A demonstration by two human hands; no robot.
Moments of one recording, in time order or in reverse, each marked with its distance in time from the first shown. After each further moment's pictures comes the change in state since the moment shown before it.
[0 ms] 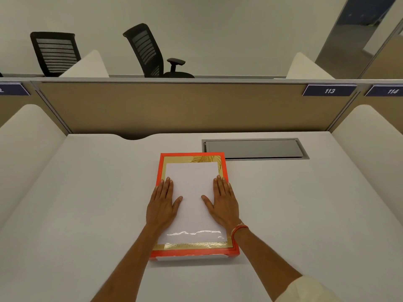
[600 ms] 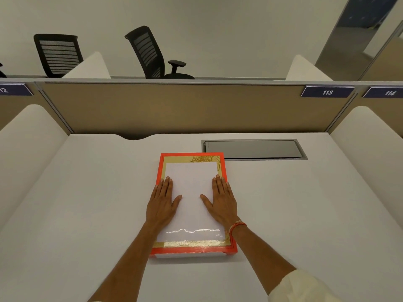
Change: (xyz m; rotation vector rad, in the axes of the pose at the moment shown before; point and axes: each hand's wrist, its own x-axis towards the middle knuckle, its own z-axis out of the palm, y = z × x) left_hand -0.003 0.005 -0.007 -0.034 -0.020 -0.011; right_hand -0.002 -0.001 -0.008 0.027 -0.025 0.004
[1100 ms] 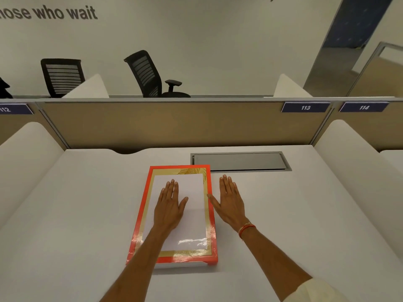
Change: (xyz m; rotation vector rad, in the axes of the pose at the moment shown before) left_hand 0.007 0.091 -0.012 -0.083 0.102 -0.018; right_hand -0.001 0.064 -0.062 0.019 0.099 0.008
